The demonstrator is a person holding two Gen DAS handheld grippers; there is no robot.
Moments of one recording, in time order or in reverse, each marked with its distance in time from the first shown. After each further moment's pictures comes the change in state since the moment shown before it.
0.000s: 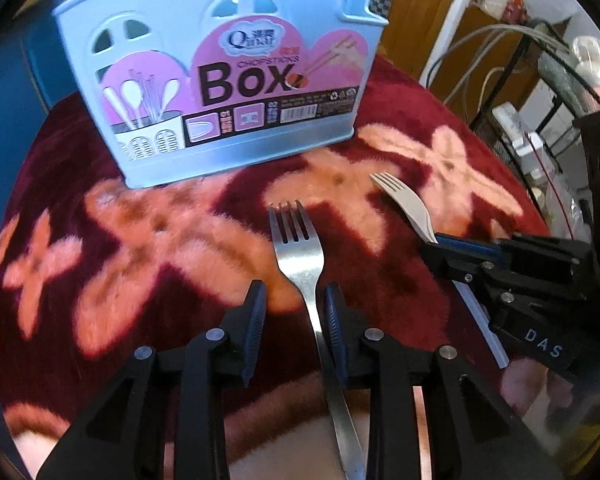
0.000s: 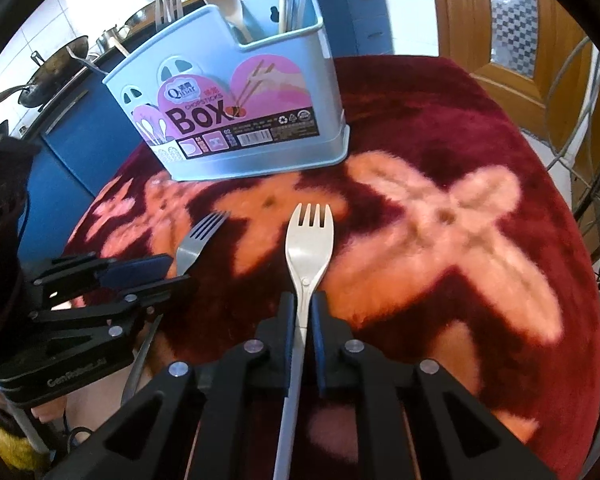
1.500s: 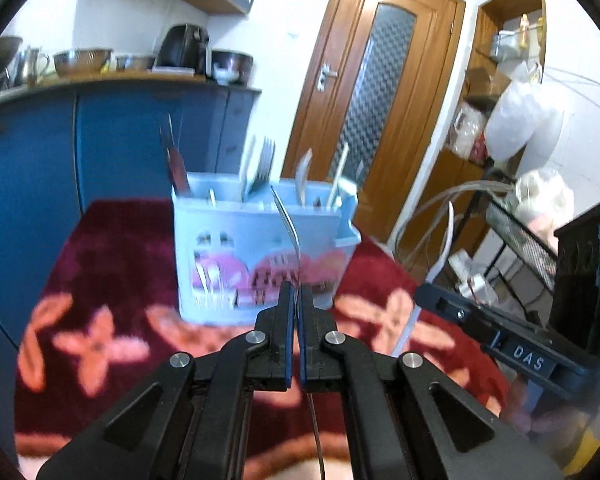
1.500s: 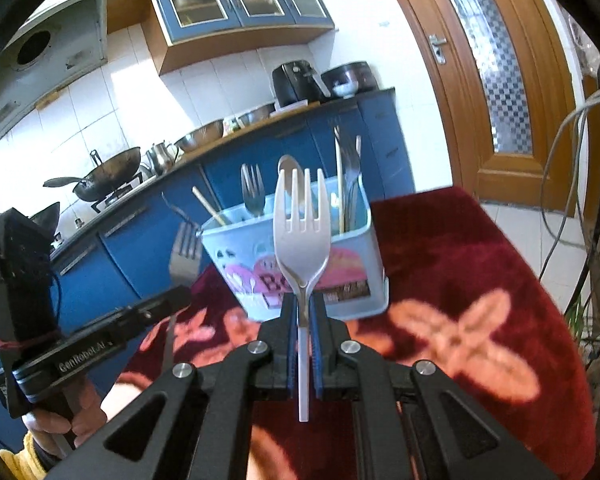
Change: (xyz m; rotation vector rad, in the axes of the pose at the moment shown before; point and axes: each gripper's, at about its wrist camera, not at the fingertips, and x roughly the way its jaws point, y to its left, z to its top) left arm -0.122 0.031 0.002 -0.104 -0.581 -0.094; right arm -0.093 0.034 0.021 0.017 -0.523 0.094
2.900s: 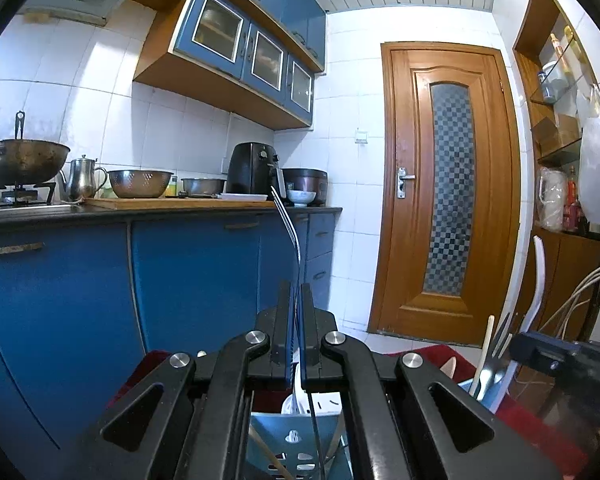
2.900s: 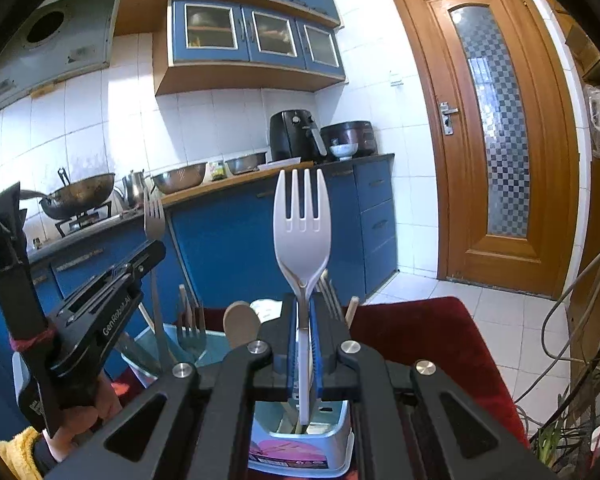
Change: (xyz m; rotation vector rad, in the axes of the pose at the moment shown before) left arm 0.094 0.035 0.099 0.091 -0.437 0.347; right arm 0.086 -0.008 0.086 -0.154 -0.152 -0.087
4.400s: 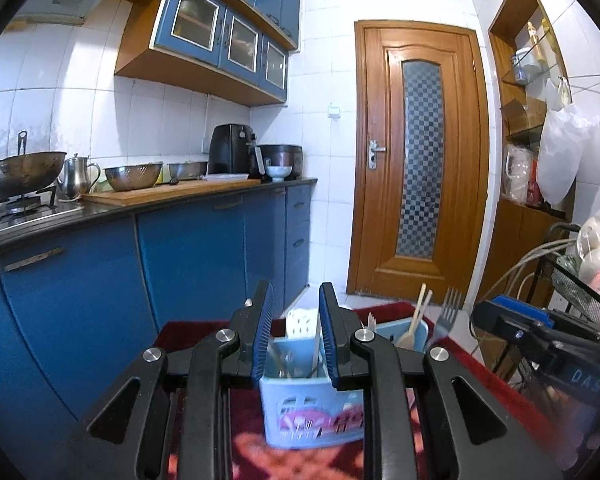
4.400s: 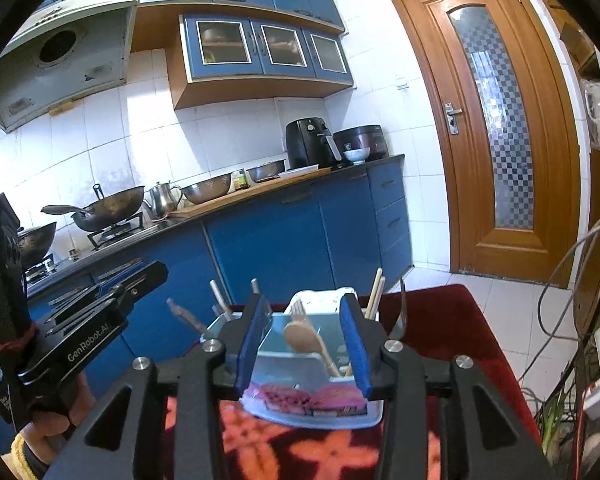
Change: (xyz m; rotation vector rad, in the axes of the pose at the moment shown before) left arm -0.128 0.005 0.041 0.051 0.149 -0.080; right arm -0.094 0.034 0.003 0.051 -0.011 0.056
